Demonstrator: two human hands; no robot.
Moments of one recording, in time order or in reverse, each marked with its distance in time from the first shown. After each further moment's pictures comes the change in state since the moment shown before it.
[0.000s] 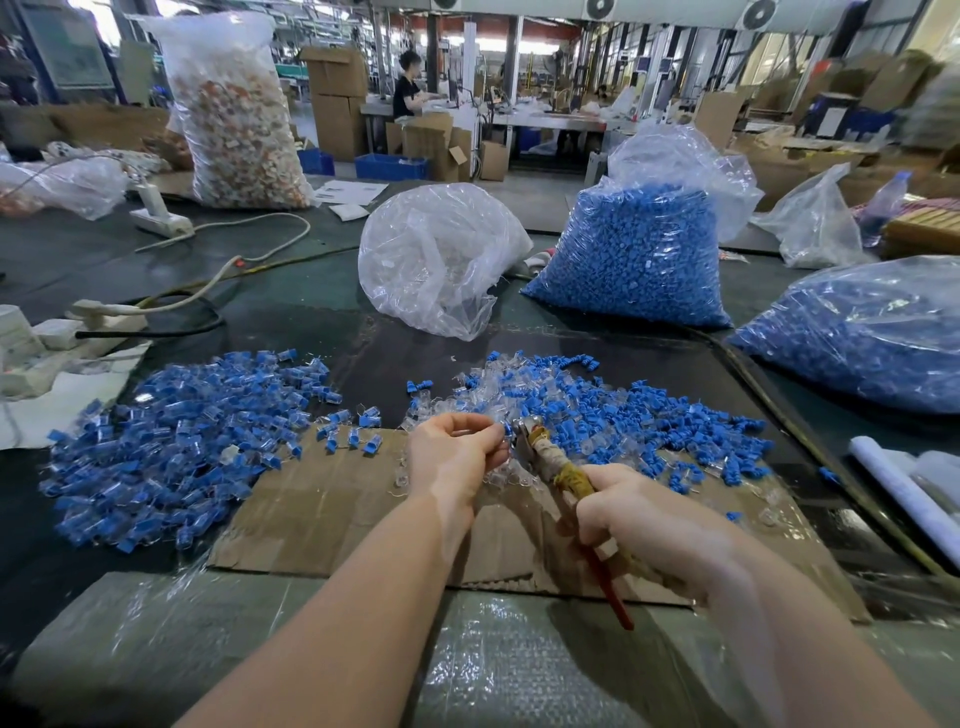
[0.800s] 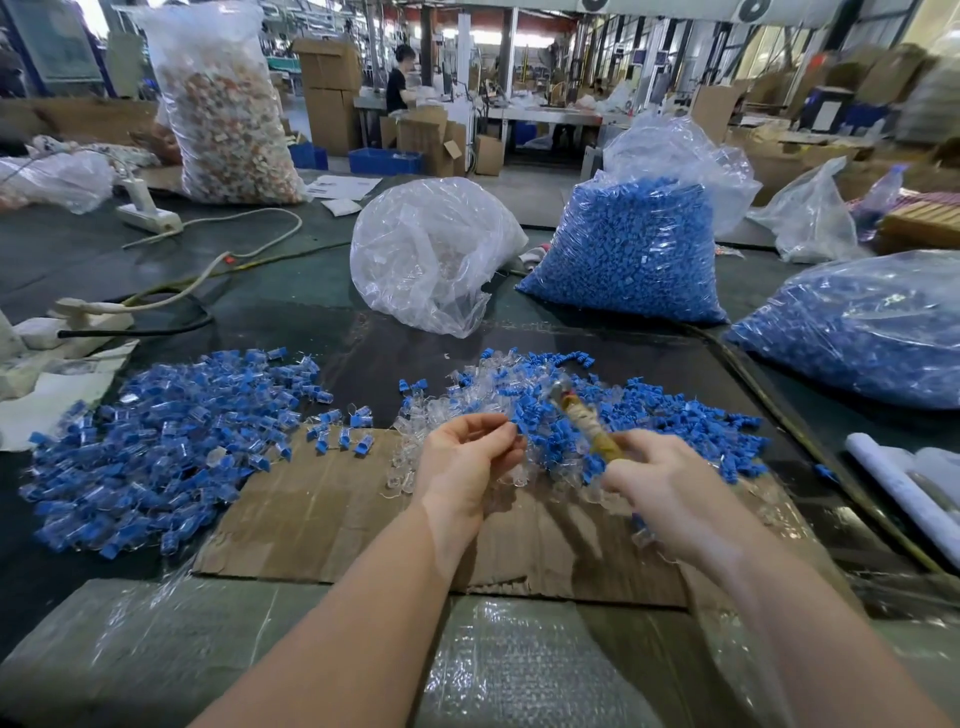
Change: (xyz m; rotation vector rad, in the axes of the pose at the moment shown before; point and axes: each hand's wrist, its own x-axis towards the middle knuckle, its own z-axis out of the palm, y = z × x) left_hand -0.004 -0.007 0.005 -0.180 -0.191 -0.055; right_hand 0.003 0.009 -0.019 -0.276 0.437 -0.057
